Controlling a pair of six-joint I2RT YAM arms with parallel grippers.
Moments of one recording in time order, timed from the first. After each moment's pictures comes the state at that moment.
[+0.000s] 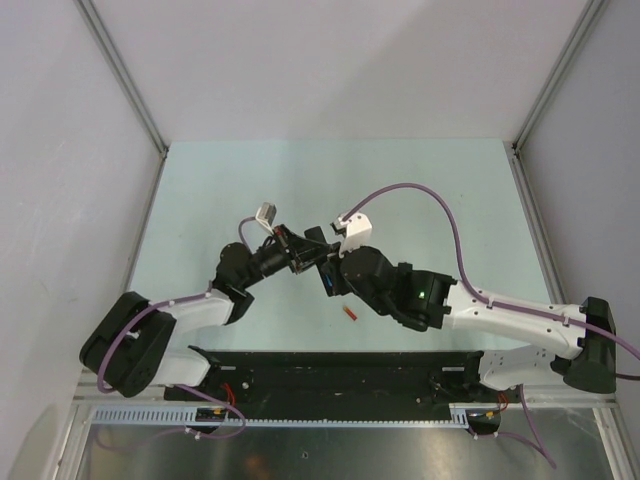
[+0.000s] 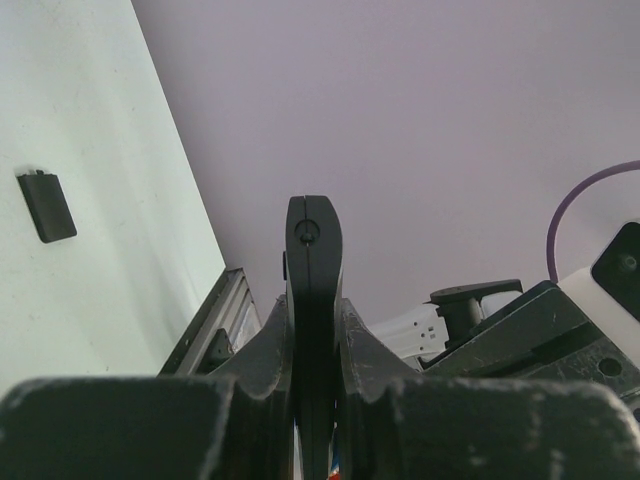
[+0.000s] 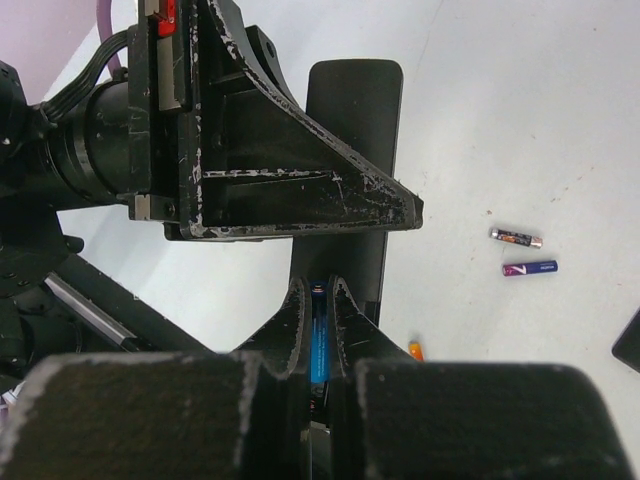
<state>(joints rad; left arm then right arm) -0.54 1.31 0.39 1.09 0.53 -1.43 1.24 1.25 1.10 -0.32 0.54 0.50</state>
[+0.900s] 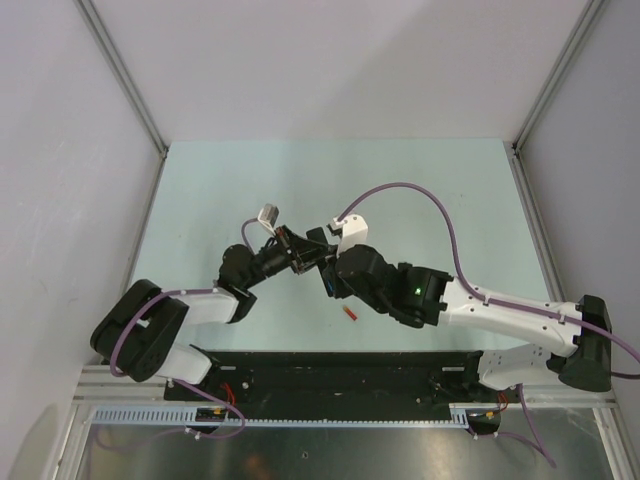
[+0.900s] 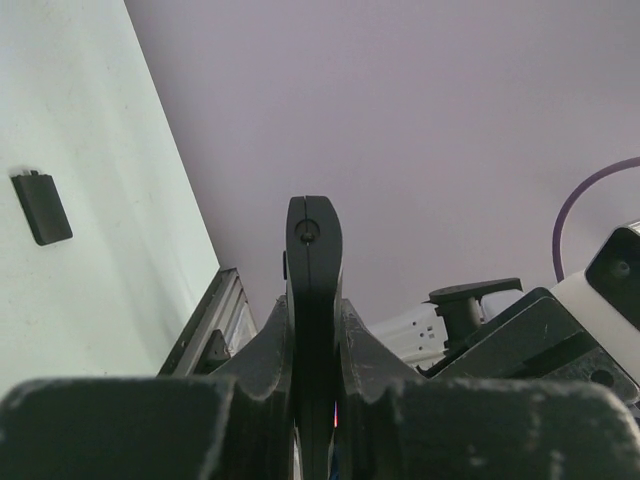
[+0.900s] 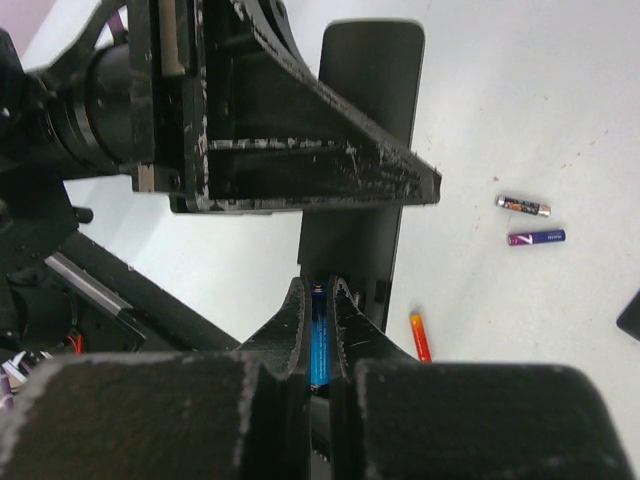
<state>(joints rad) -0.55 1.42 0.37 1.22 0.54 -1.47 1.22 1.27 1.14 -0.41 0.48 0.55</state>
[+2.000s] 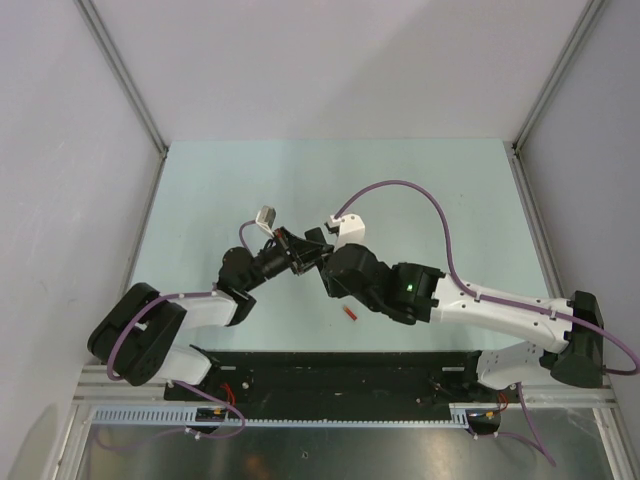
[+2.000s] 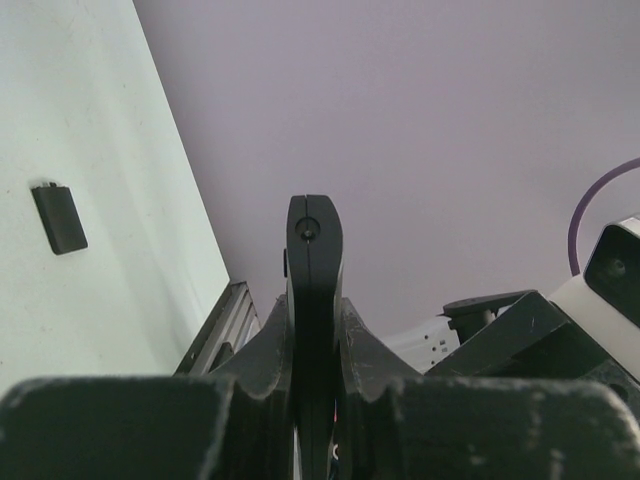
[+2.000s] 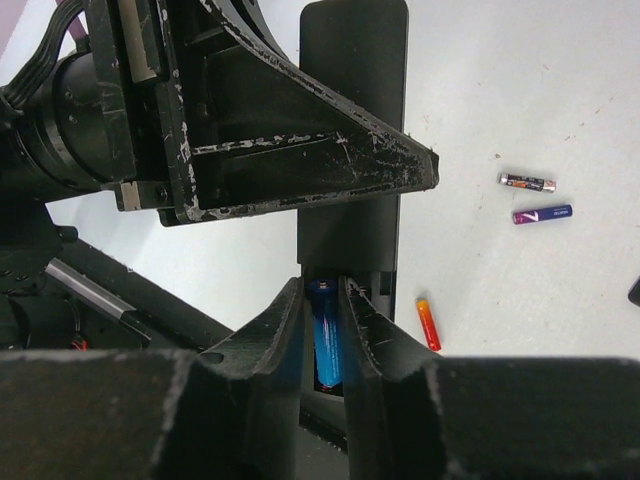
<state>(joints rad) -0.55 1.39 0.36 1.21 0.48 -1.44 1.23 1.32 1.19 -0.49 0.50 0.62</state>
